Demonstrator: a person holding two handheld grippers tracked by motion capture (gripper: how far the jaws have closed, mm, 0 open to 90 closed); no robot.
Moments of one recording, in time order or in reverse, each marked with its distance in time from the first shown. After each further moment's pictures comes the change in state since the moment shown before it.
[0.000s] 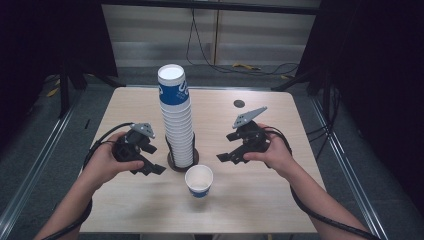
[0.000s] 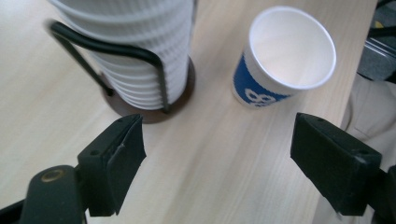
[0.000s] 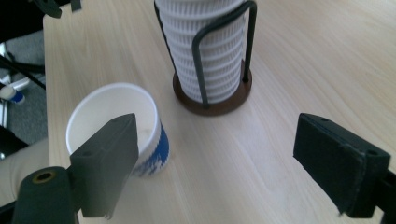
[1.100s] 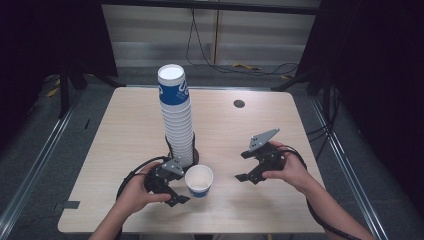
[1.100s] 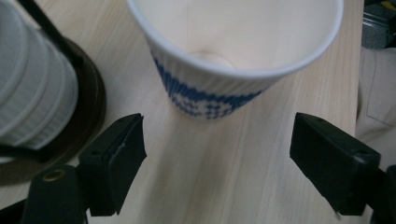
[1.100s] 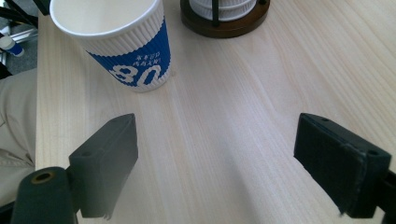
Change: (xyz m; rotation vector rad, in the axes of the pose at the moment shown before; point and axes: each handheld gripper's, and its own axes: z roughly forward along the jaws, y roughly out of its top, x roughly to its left) left arm -0.050 -0.027 0.102 0.001 -0.077 0.150; right arm -0.006 -0.073 -0.005 0.085 0.034 -0.100
